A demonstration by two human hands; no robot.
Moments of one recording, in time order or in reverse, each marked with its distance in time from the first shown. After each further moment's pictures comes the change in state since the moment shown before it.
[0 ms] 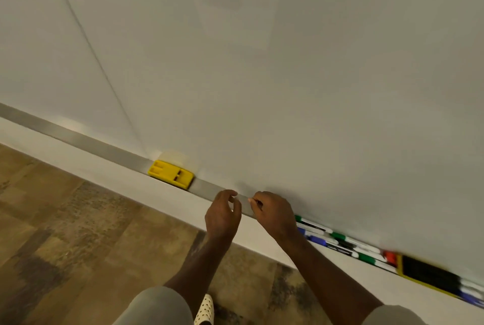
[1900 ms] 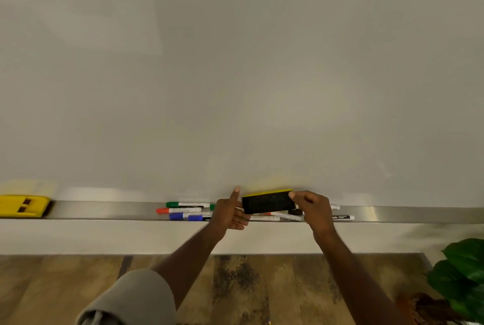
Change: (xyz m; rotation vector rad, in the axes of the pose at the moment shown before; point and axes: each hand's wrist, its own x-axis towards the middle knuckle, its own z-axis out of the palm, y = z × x) left_hand -0.148 0.229 0.195 -0.534 -0.918 -0.496; right_hand -0.243 0.287 -0.205 0.761 0.472 0.808
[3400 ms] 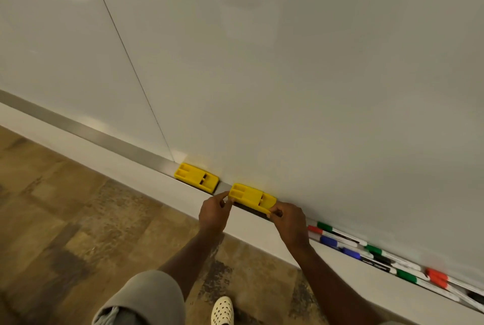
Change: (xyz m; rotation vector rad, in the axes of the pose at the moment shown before) left_hand -0.051 -0.054 -0.436 0.495 0.775 0.339; right_hand -0.100 -0.060 0.455 -0.557 -0.470 -0.452
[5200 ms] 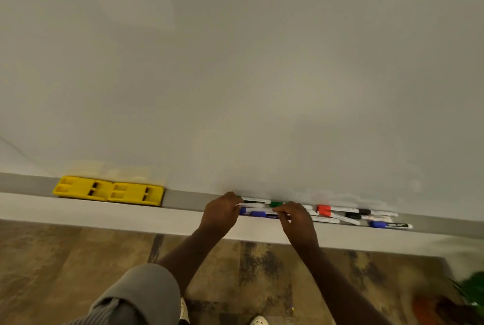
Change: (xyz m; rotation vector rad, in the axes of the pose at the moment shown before) left_hand -0.082 0.134 0.174 0.344 -0.430 0.676; right_hand -0.114 0.178 -0.155 -0.111 0.259 0.121
